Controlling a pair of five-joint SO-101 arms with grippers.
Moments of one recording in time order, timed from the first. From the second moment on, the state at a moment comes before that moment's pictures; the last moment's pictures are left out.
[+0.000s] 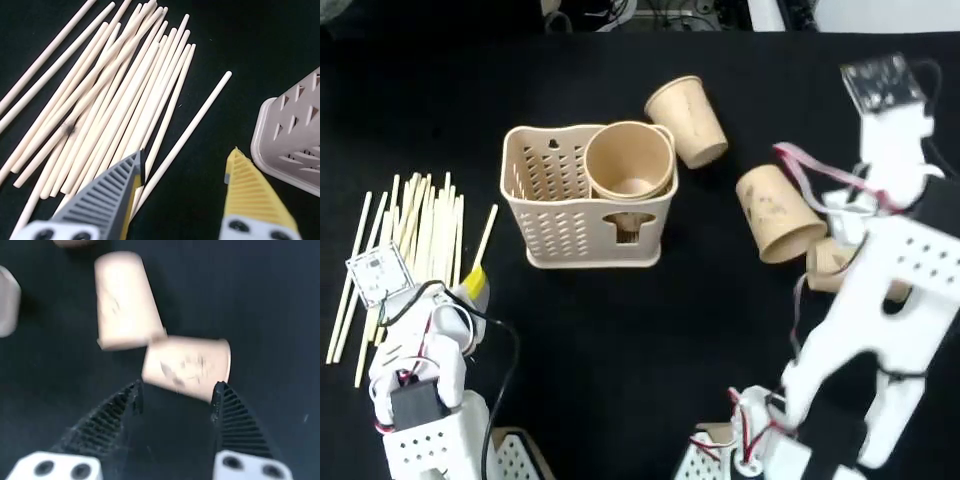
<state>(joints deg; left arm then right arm) -21.9 -103.7 90.9 62.4 10.8 28.0 -18.2 -3.6 97.4 37.8</state>
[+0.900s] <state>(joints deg) -21.9 -103.7 90.9 62.4 10.8 42.0 18.3 -9.2 81.5 54.7</state>
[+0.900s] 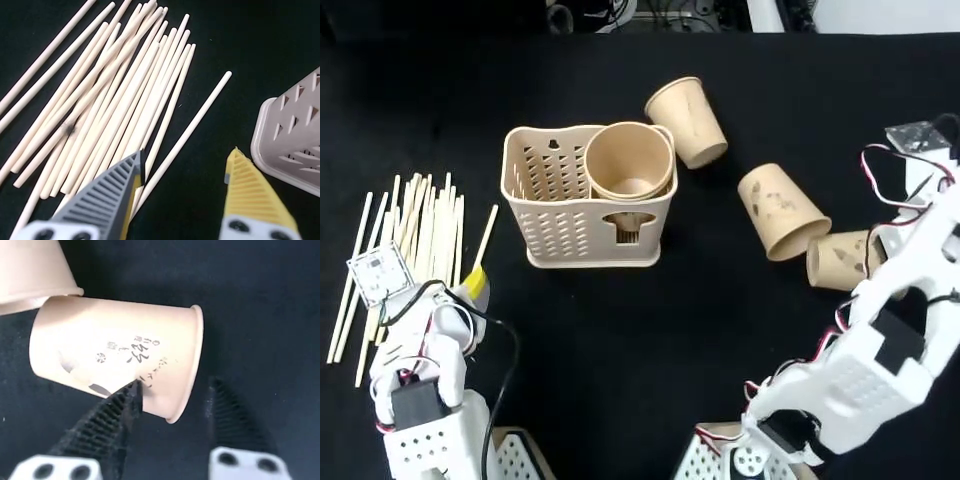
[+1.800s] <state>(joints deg) -21.9 -103.7 90.9 62.4 10.8 47.5 10.9 -22.4 98.9 60.0</state>
